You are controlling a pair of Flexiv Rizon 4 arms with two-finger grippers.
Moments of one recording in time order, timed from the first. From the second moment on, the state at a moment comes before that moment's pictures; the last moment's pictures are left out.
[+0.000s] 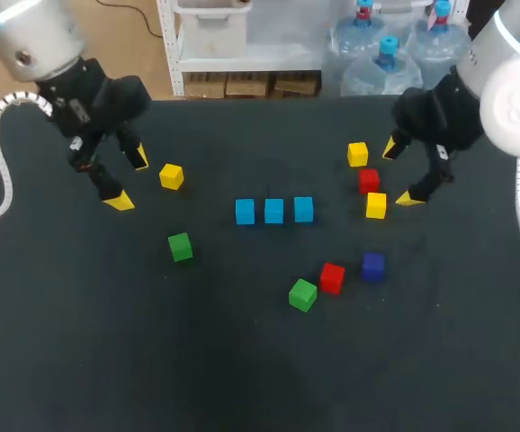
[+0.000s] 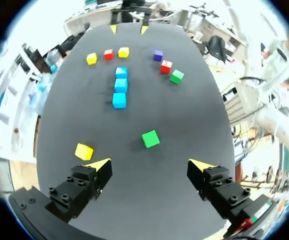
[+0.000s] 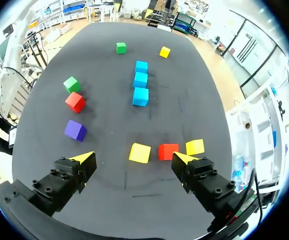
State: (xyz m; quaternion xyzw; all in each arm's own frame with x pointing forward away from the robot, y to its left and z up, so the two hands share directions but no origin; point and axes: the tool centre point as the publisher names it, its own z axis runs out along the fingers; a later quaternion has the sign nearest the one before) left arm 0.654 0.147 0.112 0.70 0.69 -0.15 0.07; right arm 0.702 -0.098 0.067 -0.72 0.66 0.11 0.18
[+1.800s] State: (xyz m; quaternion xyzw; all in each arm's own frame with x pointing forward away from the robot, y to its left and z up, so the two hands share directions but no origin) left arm 0.626 0.116 0.022 0.60 0.79 -0.05 0.08; right arm 0.702 -0.098 0.067 -0.72 0.66 0.11 0.18
